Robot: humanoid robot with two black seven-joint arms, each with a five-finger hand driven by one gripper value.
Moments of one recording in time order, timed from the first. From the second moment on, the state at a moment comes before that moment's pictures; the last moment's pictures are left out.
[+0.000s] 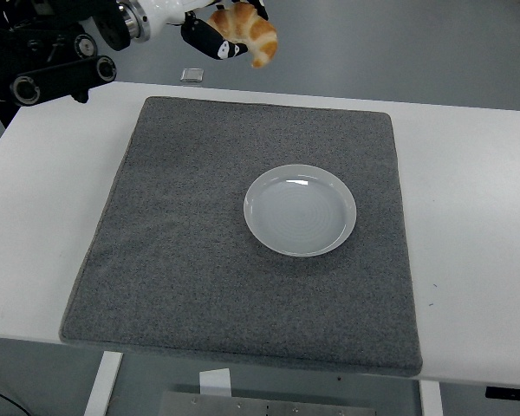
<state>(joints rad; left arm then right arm) -1.59 0.46 0.31 -0.99 0.79 0.24 -0.27 0.07 0.00 -0.16 0.12 0.08 -0.12 -0.03</state>
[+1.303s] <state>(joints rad) -1.25 0.28 0.39 -1.11 1.02 0.59 -0.26 0.07 0.00 -0.16 0.12 0.08 -0.12 -0.03</state>
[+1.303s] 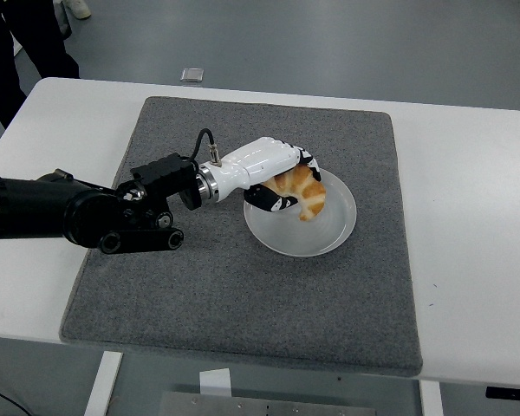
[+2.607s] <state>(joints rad) -1.17 0.28 0.36 -1.10 0.99 0.59 -0.27 0.07 0.00 -0.16 0.12 0.08 -0.12 -0.03</state>
